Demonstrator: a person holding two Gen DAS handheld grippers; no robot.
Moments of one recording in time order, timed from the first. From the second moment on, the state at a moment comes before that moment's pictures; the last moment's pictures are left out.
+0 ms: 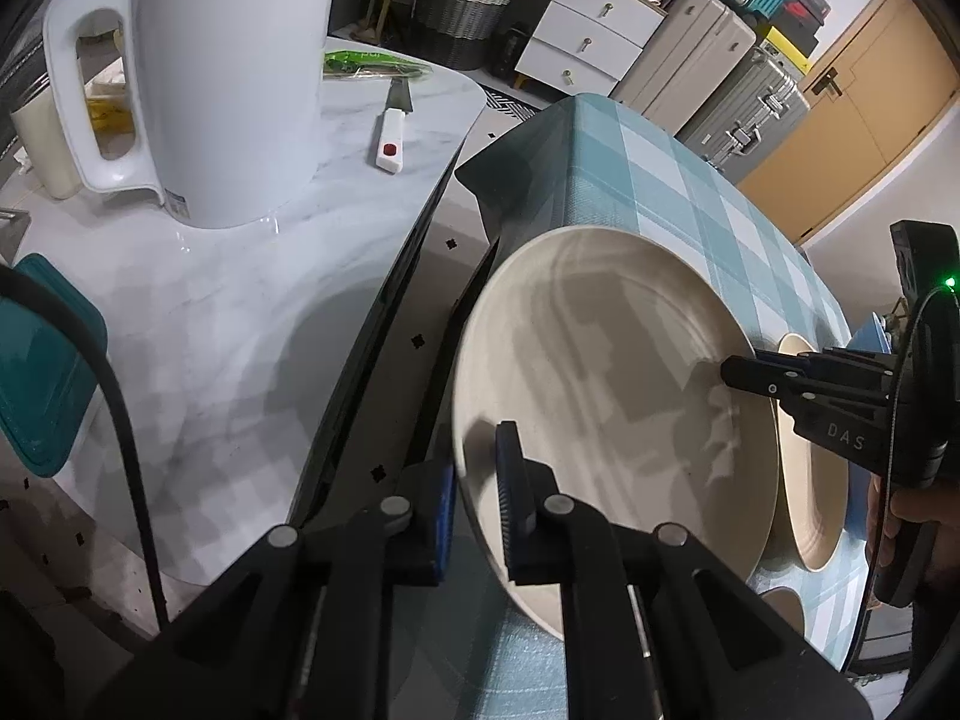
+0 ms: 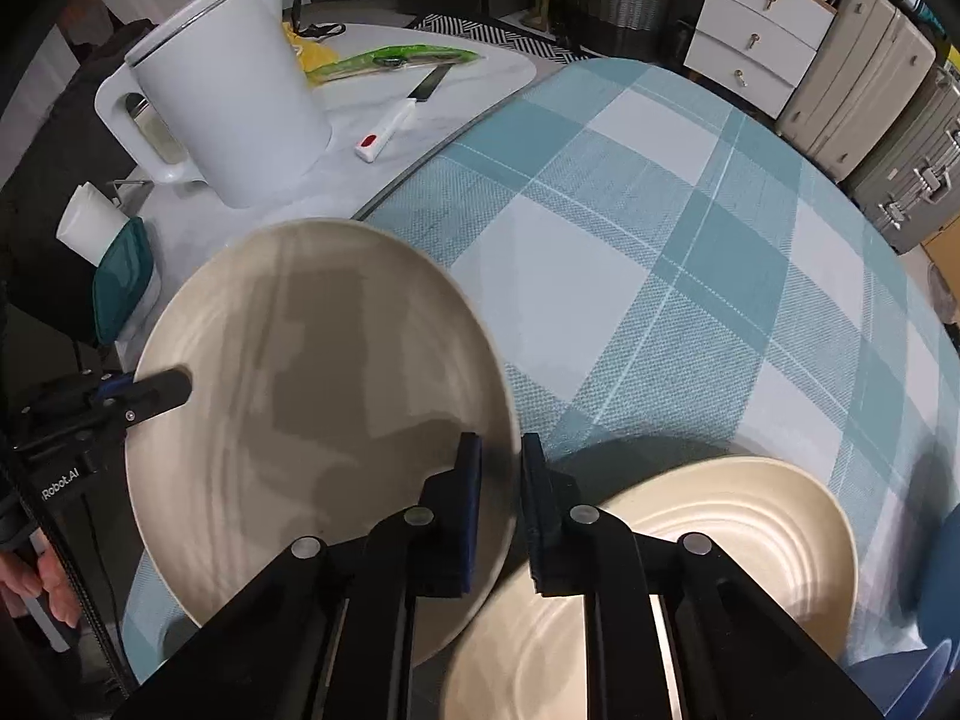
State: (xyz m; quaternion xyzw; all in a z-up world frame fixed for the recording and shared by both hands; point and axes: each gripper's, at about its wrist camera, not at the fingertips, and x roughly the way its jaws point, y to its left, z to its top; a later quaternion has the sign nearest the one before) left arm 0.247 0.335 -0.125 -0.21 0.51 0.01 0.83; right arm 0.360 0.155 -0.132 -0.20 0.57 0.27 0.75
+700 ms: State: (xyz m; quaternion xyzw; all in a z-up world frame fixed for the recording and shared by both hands) left arm 0.243 0.340 -0.126 -0.25 0.52 0.00 0.82; right arm 0.359 0.149 -0.117 -0.16 0.56 0.27 0.76
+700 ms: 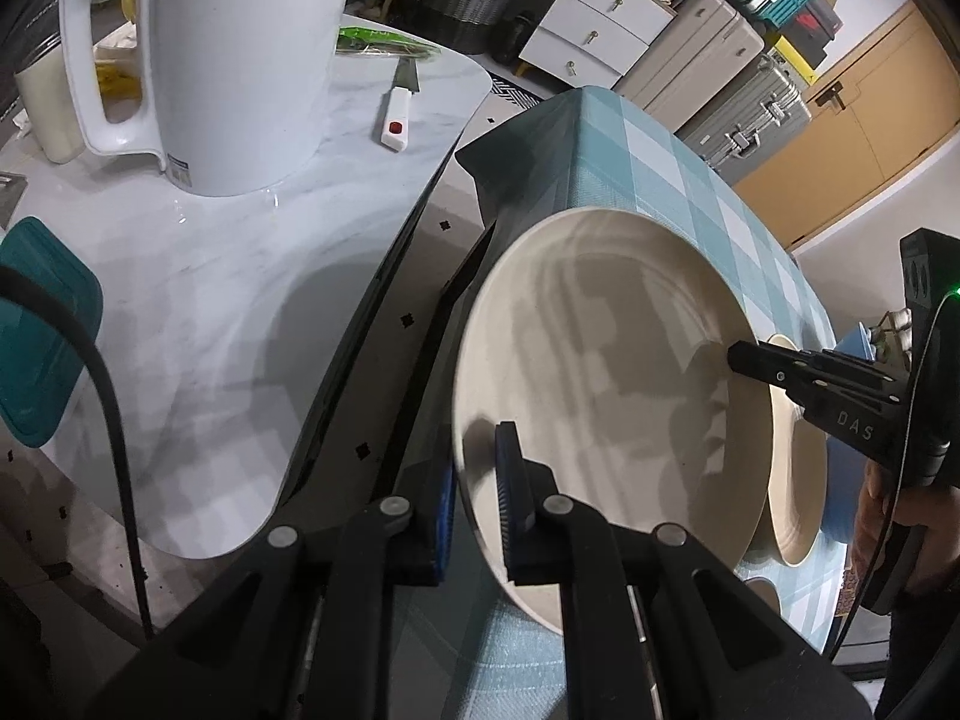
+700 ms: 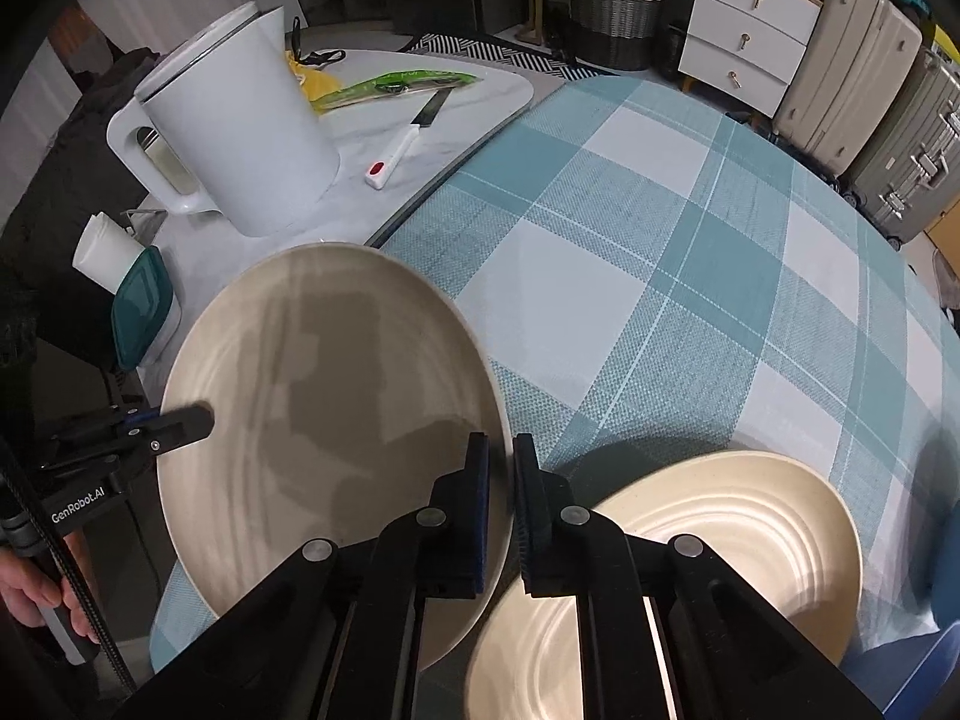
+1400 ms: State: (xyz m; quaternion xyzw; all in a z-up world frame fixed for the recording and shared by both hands) left arm 0.234 0.329 -0.096 -0.23 0.53 -0.01 0.81; right arm 0.346 0.130 -0.083 -0.14 0.56 0.27 0.77
